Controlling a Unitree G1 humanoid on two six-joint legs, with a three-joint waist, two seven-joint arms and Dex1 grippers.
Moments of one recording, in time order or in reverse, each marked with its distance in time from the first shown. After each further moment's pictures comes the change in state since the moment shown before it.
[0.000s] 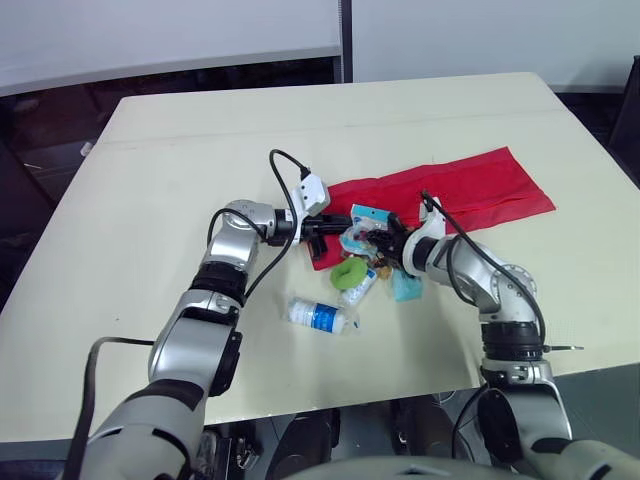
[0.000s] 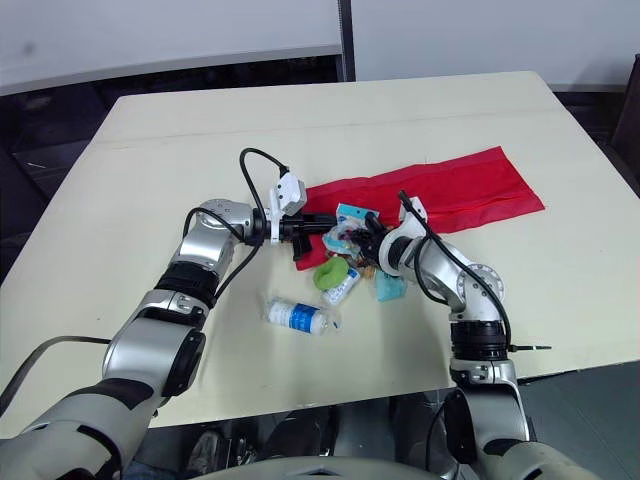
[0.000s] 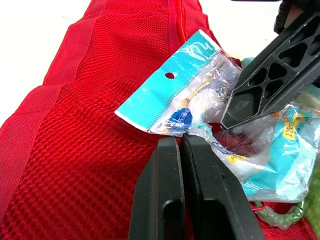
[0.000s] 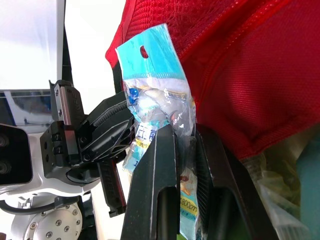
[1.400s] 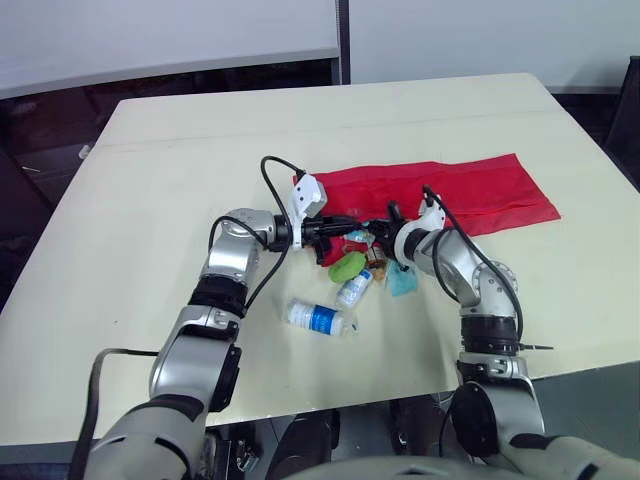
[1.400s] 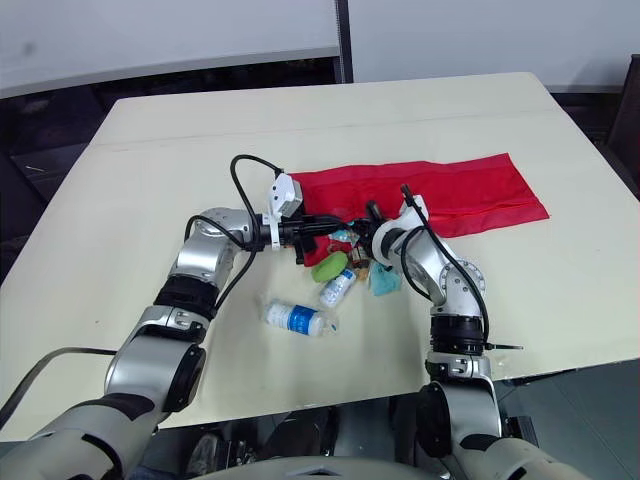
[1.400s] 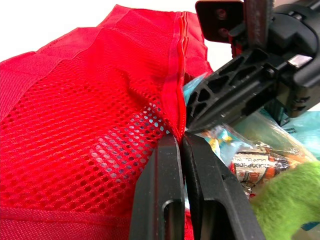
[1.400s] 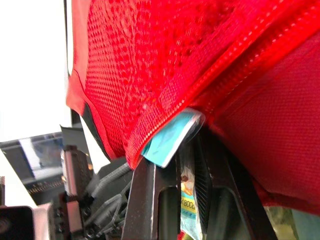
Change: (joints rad) left arm 0.093 -0.011 0.021 -0.178 -0.076 0.119 0.002; right arm -0.046 0.169 -0.137 0.047 -0.102 -0.134 -0.036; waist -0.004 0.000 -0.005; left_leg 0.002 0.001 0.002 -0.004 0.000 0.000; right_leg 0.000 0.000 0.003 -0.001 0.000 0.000
